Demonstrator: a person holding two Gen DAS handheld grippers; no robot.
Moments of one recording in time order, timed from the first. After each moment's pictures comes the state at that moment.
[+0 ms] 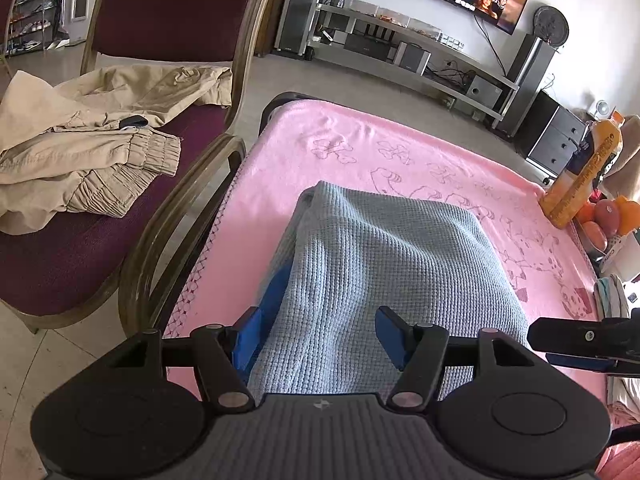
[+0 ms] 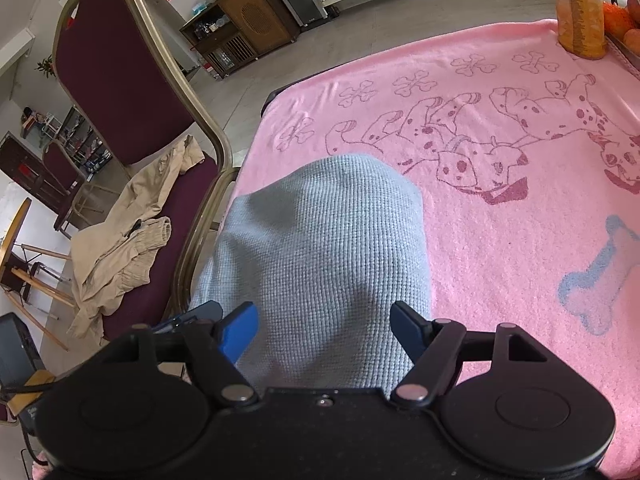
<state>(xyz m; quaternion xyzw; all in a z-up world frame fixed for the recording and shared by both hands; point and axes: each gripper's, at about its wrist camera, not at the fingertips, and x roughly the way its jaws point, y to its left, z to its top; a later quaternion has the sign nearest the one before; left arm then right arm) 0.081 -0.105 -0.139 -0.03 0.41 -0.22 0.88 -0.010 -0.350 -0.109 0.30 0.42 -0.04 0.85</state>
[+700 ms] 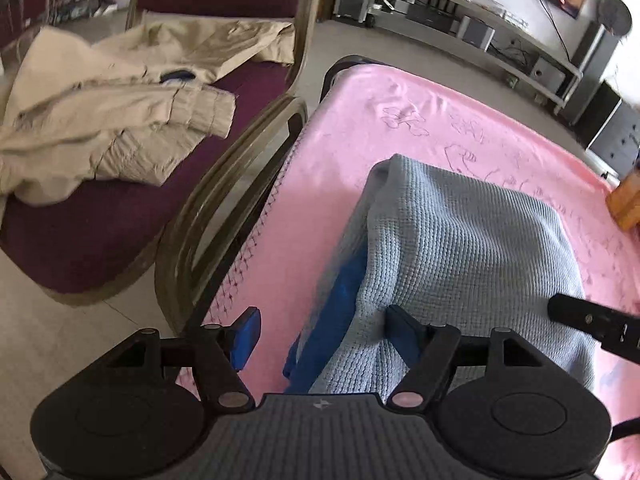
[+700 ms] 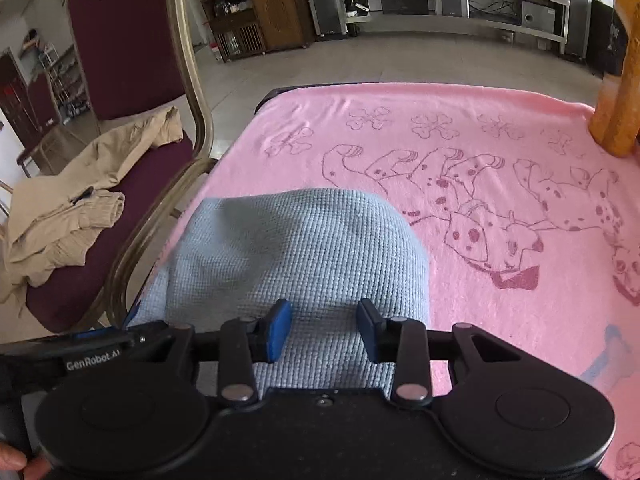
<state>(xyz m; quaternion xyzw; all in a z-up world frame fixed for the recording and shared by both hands) 0.111 -0.100 -0.159 -0.03 0.47 -0.13 0.87 0.046 -0.324 -0.126 0.15 0.43 -0.06 0.89</state>
